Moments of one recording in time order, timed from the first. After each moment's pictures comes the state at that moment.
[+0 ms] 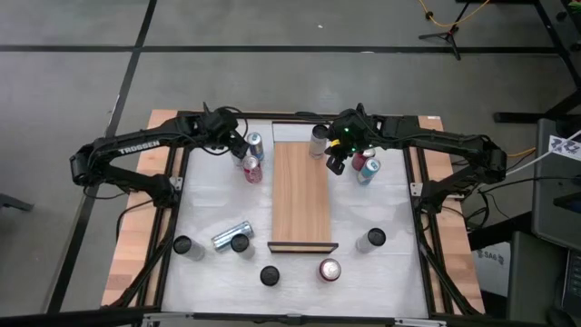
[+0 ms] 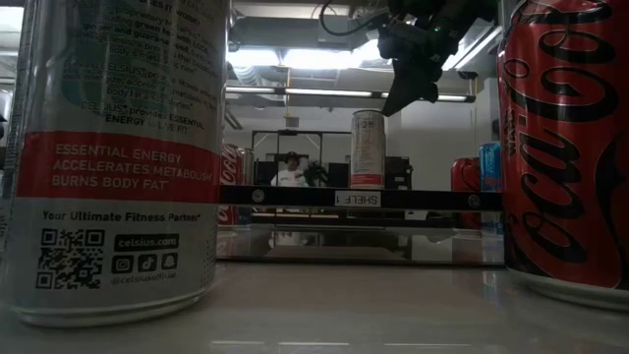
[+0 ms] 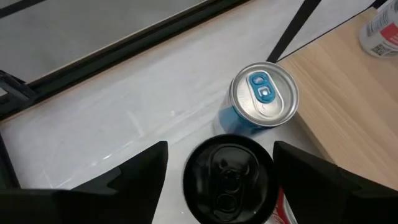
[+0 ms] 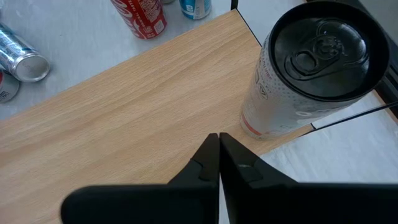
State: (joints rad) left arm 0.47 1.19 0.98 -0.78 -0.30 -0.52; right arm -0.32 1.44 1.23 -0.70 -0.07 0.13
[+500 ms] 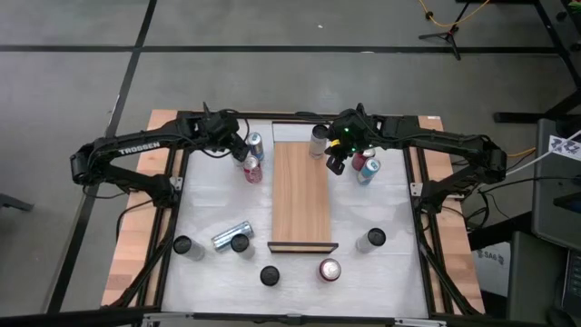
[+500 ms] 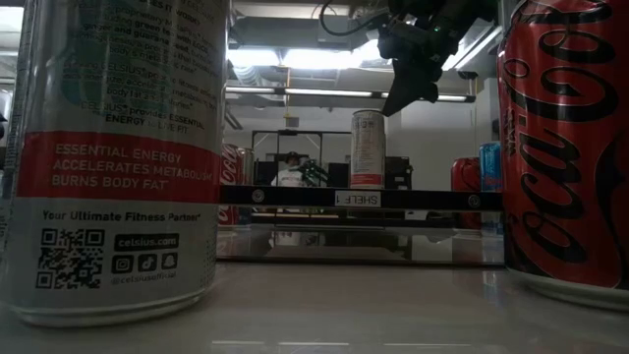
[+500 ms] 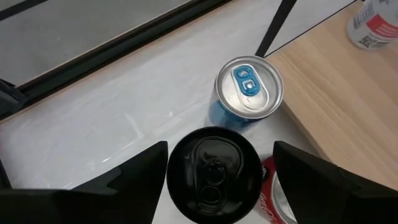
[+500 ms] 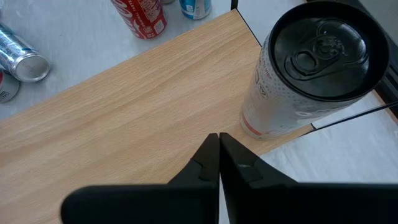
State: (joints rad) left arm 0.43 1.19 0.98 -0.78 -0.30 -0.52; right arm -0.32 1.44 1.23 -0.70 -0.07 0.13
